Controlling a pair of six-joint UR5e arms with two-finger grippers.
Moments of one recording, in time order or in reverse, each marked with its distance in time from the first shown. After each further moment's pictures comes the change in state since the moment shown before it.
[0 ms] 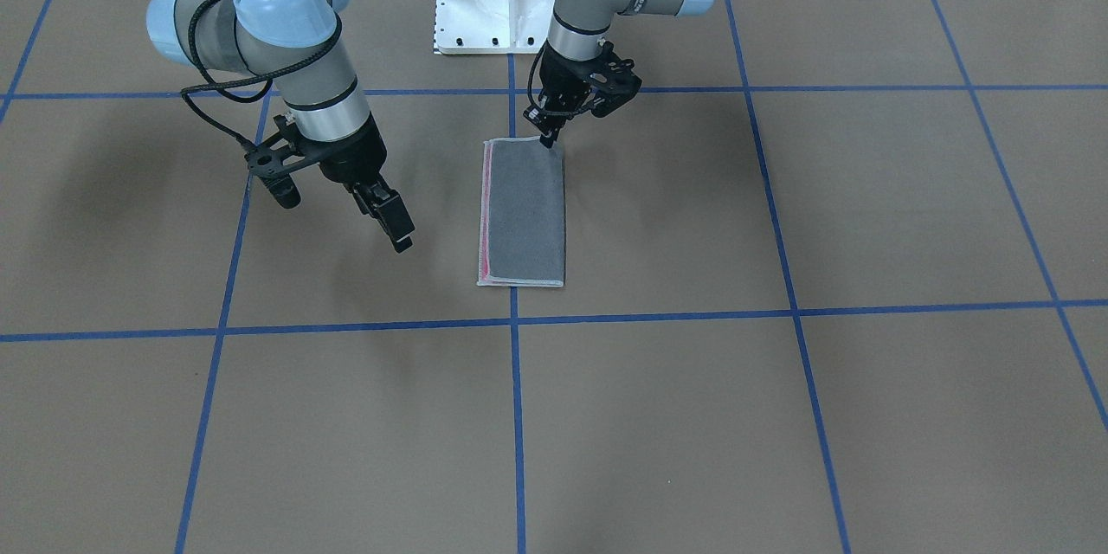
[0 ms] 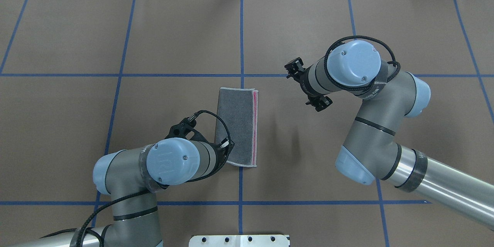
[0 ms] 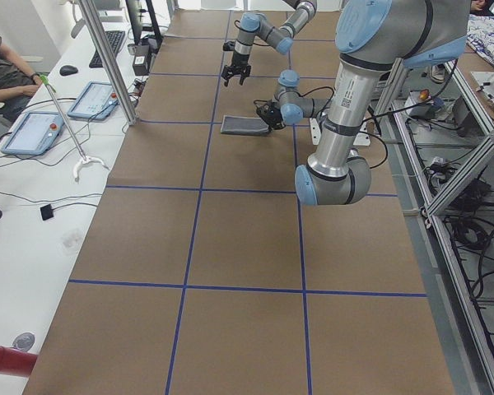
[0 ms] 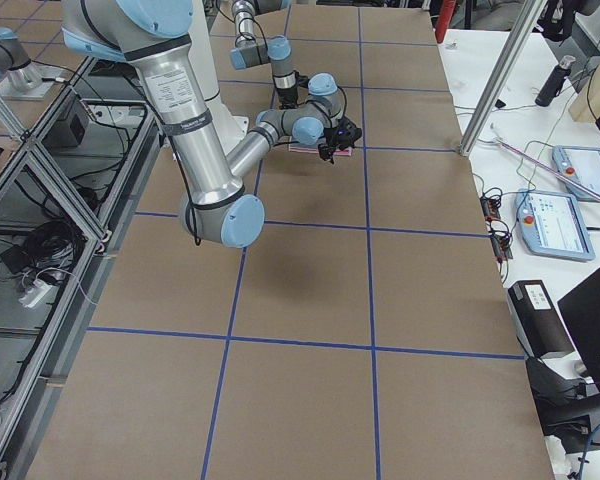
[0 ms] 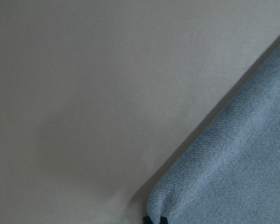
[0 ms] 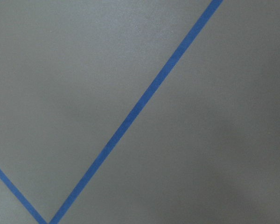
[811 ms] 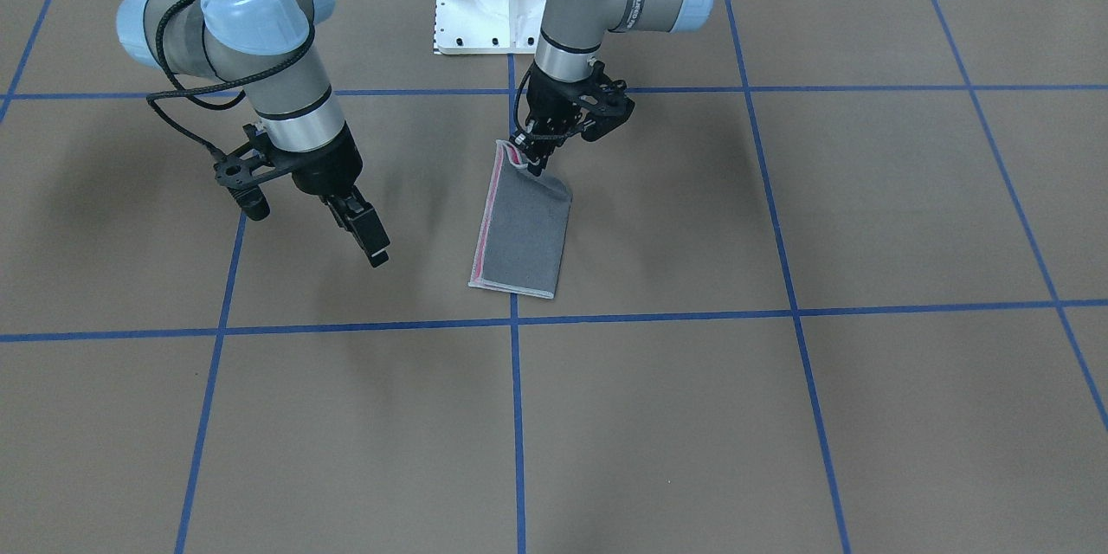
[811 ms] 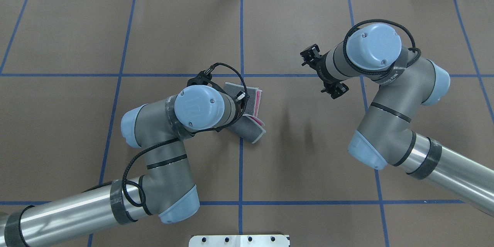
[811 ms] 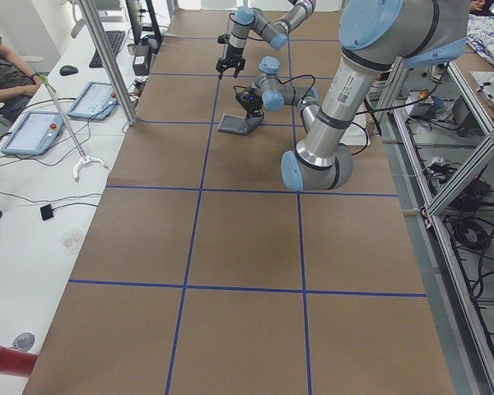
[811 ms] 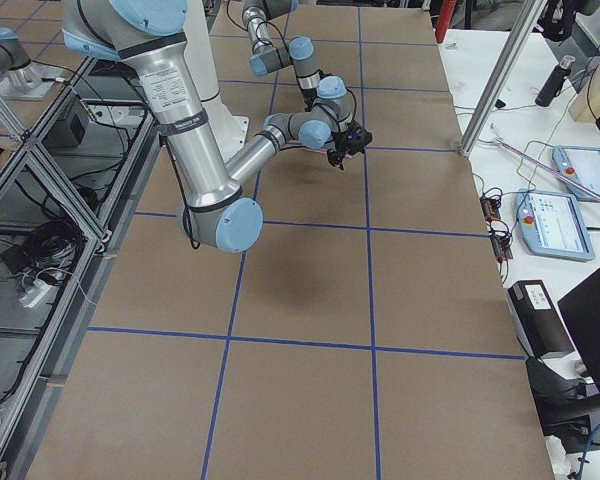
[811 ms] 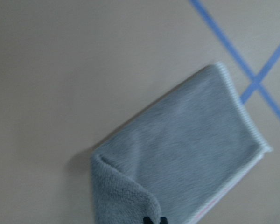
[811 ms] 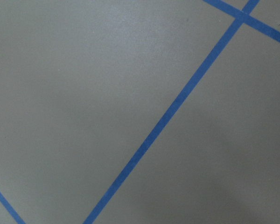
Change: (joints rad) left arm -0.150 -0.189 0.208 -0.029 -0.003 0.048; right arm 0.072 -0.032 0.002 -0.002 0.022 -0.049
